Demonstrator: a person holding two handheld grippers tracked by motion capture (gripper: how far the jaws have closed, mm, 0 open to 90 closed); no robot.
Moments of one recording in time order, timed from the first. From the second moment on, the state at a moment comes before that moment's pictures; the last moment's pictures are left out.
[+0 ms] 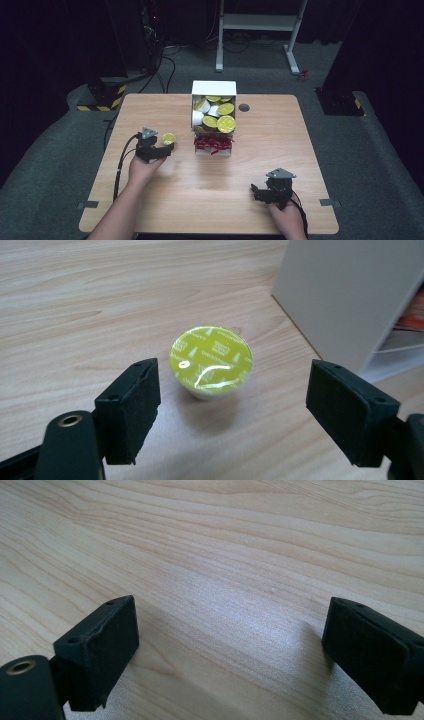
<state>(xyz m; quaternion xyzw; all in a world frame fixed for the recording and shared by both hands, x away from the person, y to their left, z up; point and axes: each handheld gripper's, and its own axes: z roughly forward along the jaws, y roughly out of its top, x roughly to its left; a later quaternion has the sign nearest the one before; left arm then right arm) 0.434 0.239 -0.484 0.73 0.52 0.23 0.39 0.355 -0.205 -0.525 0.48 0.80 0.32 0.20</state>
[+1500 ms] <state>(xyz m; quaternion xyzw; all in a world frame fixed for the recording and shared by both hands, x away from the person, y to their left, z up) 0.305 0.330 -0.530 0.76 0.51 0.23 0.33 0.354 -0.203 -0.525 0.48 0.79 0.32 0.20</state>
